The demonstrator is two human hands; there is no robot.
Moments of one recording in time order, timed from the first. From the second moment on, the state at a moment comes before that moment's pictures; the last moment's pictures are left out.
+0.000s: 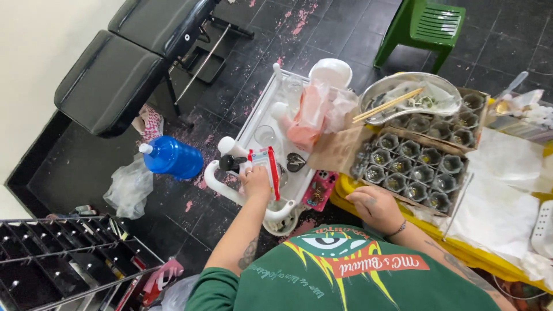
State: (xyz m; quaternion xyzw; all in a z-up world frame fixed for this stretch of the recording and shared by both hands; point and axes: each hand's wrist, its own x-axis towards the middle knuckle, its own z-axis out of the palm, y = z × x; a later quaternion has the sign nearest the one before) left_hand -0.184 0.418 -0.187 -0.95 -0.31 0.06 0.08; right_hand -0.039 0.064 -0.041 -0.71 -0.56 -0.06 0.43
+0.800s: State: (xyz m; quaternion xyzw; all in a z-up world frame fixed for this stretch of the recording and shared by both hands) left_hand -0.175 0.412 -0.023 -0.84 -0.38 -0.18 -0.33; right_hand -0.064 0.015 -0.064 -0.78 -0.40 0.03 0.48
